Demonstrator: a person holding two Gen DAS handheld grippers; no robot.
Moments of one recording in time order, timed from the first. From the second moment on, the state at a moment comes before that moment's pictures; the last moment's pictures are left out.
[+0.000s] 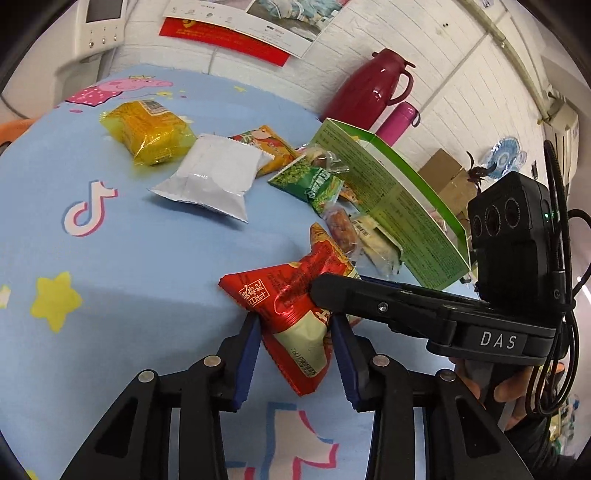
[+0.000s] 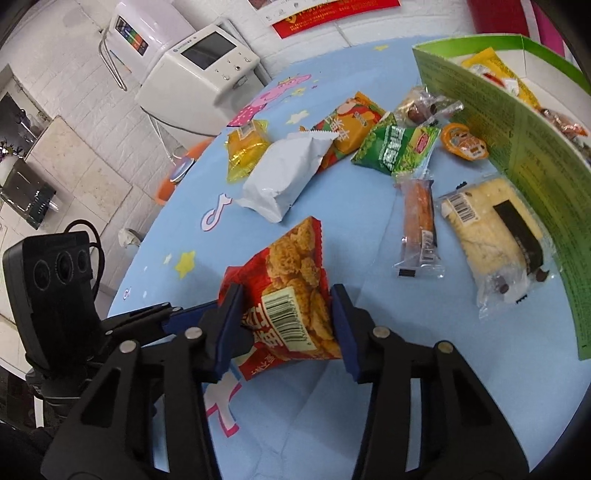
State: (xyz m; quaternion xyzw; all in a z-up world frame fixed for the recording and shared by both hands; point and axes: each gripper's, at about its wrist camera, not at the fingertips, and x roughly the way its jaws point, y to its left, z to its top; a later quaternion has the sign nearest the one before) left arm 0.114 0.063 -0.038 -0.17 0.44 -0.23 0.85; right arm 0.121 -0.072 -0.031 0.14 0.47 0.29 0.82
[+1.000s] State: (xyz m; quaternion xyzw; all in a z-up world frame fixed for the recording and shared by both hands) left arm 0.240 -0.146 0.060 -0.04 0.38 -0.38 0.84; right arm 0.151 -0.267 0.045 0.25 0.32 0.13 0.91
